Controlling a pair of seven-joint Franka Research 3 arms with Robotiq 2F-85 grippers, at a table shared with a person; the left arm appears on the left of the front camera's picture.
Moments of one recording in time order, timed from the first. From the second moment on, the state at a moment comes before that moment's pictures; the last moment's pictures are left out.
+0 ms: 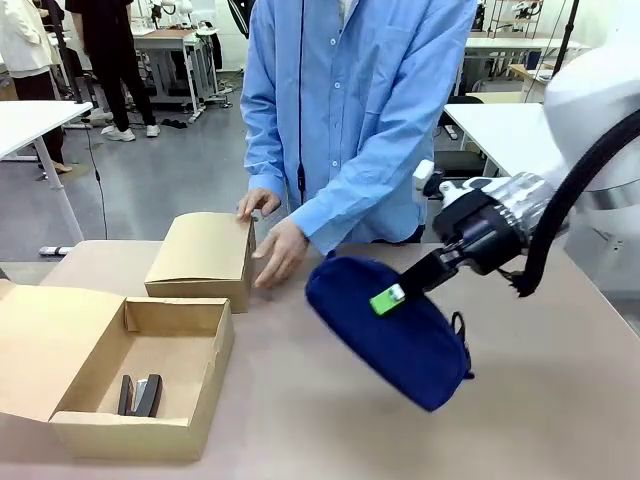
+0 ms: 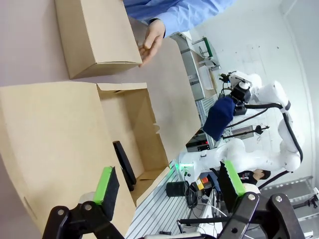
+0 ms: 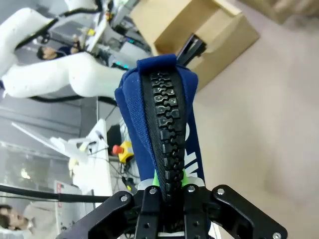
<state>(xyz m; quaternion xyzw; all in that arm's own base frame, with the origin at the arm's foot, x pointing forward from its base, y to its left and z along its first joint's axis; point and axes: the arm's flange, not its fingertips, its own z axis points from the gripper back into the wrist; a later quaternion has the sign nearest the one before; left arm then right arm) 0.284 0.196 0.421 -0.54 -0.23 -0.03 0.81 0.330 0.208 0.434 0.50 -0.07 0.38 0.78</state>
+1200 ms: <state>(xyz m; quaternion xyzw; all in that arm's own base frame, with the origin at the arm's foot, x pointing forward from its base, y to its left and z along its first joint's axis) 0.283 0.196 0.421 -0.54 -0.23 -0.03 0.81 0.333 0.238 0.434 0.53 -0.07 0.31 0.78</state>
